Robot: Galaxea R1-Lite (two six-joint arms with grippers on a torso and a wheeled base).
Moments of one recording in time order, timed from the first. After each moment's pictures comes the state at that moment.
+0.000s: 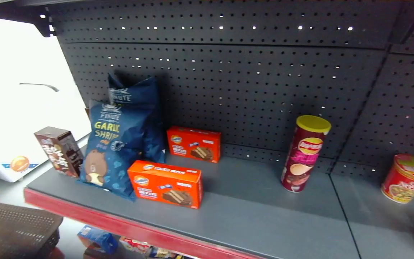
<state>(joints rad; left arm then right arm) -0.04 0.22 -0.27 0.01 -0.14 0.01 0.00 0.00 0.00 0.01 0.05 0.00</state>
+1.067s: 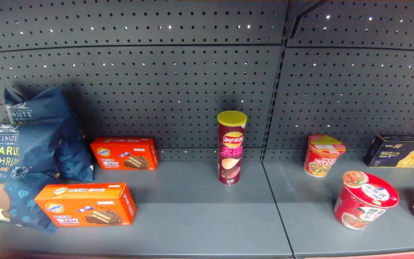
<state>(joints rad) -0.04 0.11 -0.28 0.10 -0.08 -0.02 0.00 0.00 0.00 0.01 0.05 0.00</state>
